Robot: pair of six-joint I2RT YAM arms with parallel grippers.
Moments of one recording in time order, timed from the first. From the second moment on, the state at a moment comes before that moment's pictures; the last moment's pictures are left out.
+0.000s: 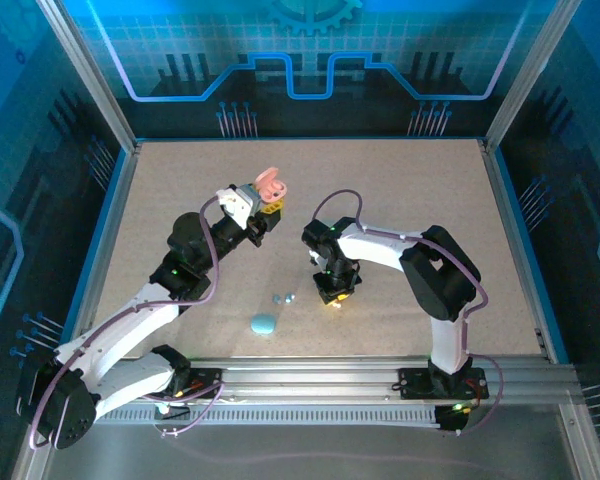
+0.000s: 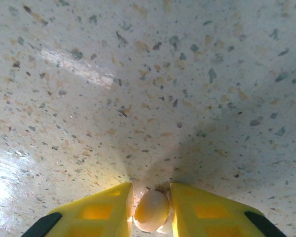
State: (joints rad) left arm -0.51 1.02 0.68 0.43 0.18 0.09; right arm 0.75 1.93 1.27 -1.01 -0.16 0.34
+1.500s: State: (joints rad) left arm -0.51 1.03 0.68 0.43 0.18 0.07; right arm 0.72 1.84 1.23 -0.99 -0.20 0.35
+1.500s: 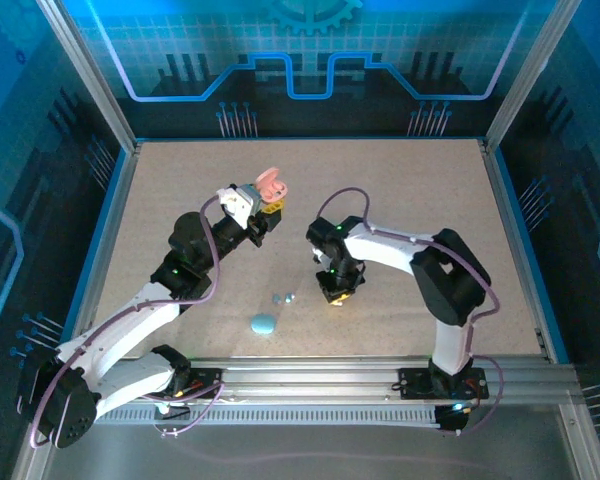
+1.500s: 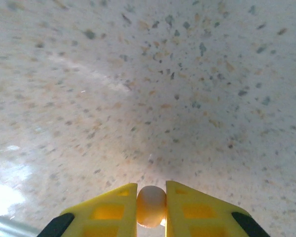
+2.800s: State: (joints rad) left arm -0.63 1.31 0.68 0.60 0.33 0.10; right arm 0.31 1.37 1.16 -0.25 -1.22 0.83
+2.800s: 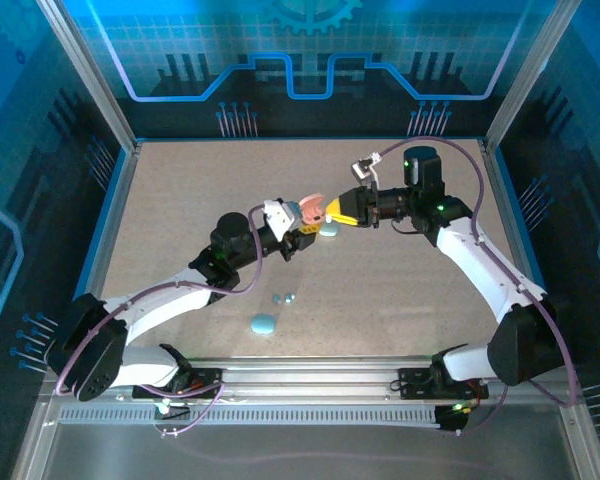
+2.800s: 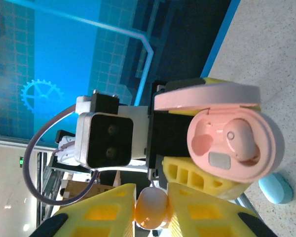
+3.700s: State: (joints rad) left arm -0.68 1.35 0.70 0.66 0.32 0.12; right arm 0.46 1.37 1.31 -0.55 -0.81 0.60
